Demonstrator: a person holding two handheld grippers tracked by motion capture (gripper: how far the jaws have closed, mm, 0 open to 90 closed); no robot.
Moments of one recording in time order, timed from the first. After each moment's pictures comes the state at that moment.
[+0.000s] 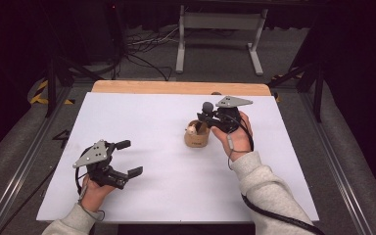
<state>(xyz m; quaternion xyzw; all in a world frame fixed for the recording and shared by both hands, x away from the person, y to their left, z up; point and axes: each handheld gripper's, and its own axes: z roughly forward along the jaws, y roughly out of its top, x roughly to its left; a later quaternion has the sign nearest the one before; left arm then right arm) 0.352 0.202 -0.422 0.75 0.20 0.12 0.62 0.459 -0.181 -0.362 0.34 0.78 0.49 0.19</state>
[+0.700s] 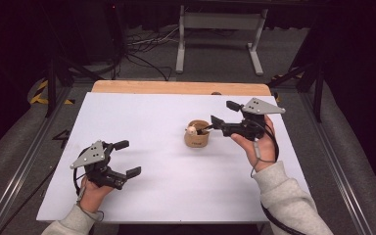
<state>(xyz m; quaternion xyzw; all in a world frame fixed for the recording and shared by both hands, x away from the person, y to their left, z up) 0.349 0.206 -0.421 0.75 0.20 0.12 0.62 0.421 -0.230 -0.334 0.29 0.74 0.56 0.25</state>
